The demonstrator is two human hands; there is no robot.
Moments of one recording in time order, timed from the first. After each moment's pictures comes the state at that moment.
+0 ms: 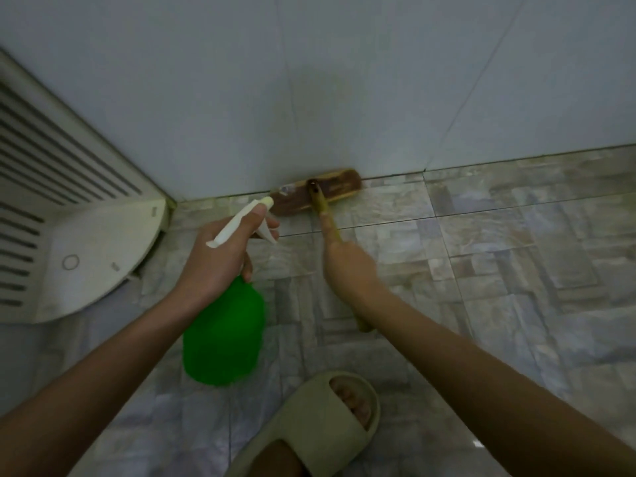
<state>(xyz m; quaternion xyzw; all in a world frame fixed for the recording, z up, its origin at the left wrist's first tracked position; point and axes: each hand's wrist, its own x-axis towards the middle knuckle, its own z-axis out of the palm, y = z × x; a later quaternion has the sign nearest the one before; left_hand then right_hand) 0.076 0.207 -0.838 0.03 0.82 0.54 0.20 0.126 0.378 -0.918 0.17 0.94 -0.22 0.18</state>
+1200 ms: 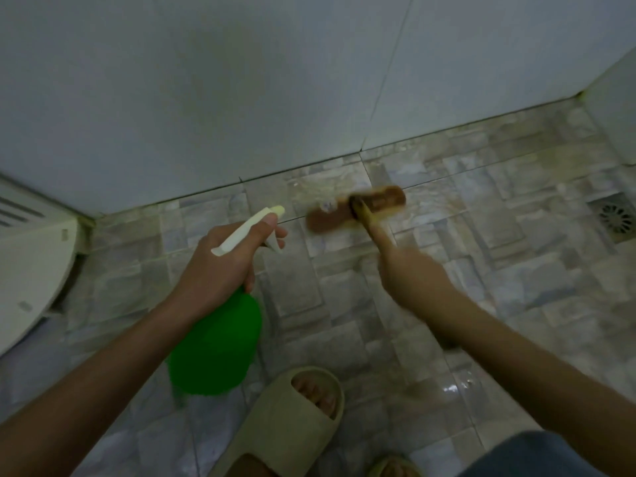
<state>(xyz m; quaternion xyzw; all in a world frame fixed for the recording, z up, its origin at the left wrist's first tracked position) 0.091 0.270 -0.847 0.12 0.79 0.51 0.30 0.214 0.492 -0.889 0.22 0.95 -0.14 0.20</state>
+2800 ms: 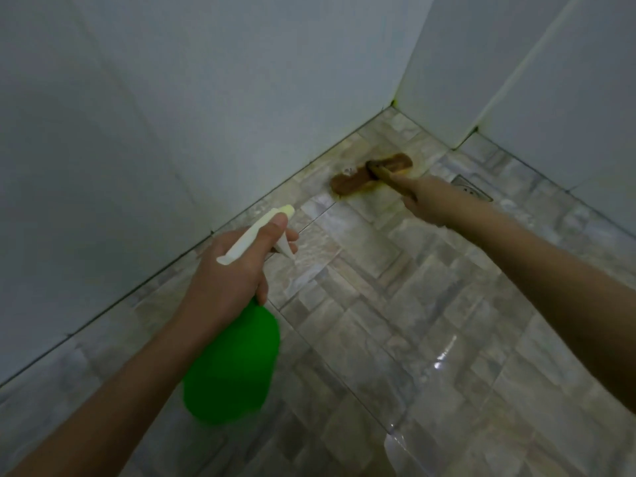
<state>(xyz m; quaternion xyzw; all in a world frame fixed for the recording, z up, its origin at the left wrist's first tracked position) 0.095 0.507 -0.838 0.28 0.71 0.51 0.40 0.275 0.787 -0.883 0.38 0.90 -0.11 0.16</state>
